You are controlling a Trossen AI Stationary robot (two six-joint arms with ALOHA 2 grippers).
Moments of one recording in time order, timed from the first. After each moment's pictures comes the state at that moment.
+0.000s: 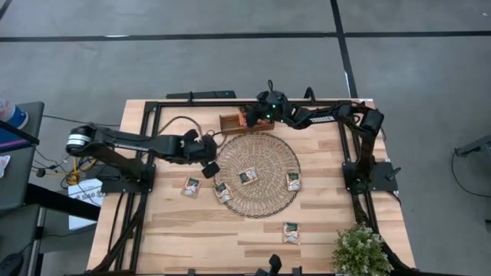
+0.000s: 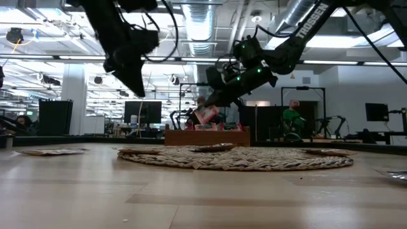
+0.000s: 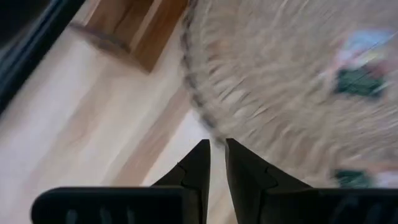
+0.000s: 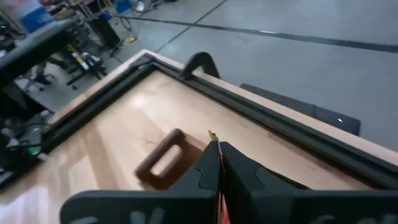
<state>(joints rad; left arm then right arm) 0.02 1.36 0.93 -0.65 -0.42 -0.43 -0.51 1.90 1.07 0.46 -0.04 0.37</state>
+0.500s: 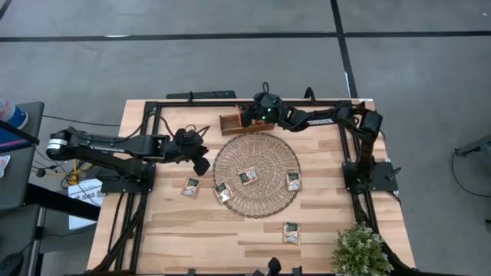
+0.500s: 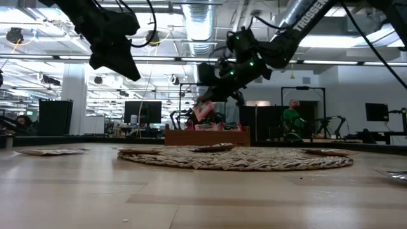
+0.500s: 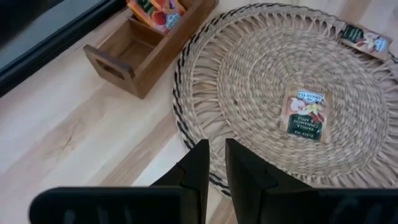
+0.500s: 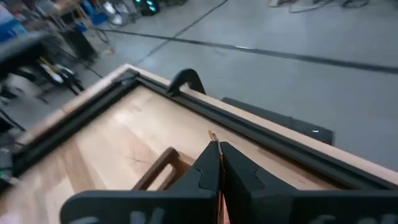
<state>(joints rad) 0.02 1.07 0.75 -0.47 -0.40 -0.49 -0.44 1.91 1.12 0.41 0.15 0.36</state>
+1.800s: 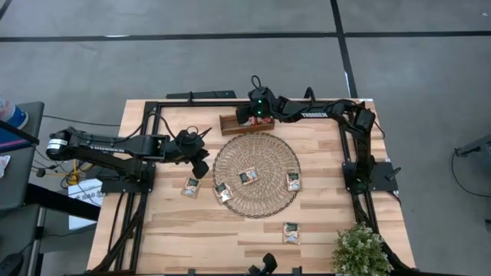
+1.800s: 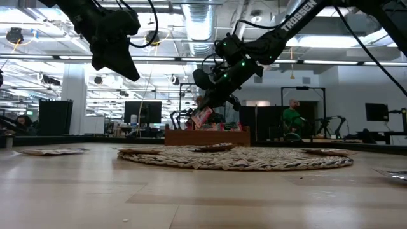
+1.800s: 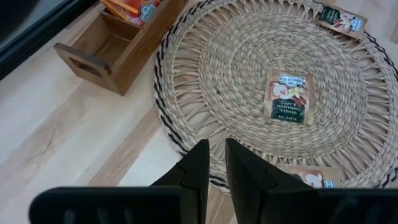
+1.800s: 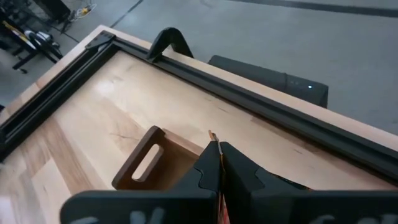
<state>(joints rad) 0.02 1.07 0.75 -0.47 -0.32 -0.44 -0.48 1.98 1.33 0.09 0.06 0.44</state>
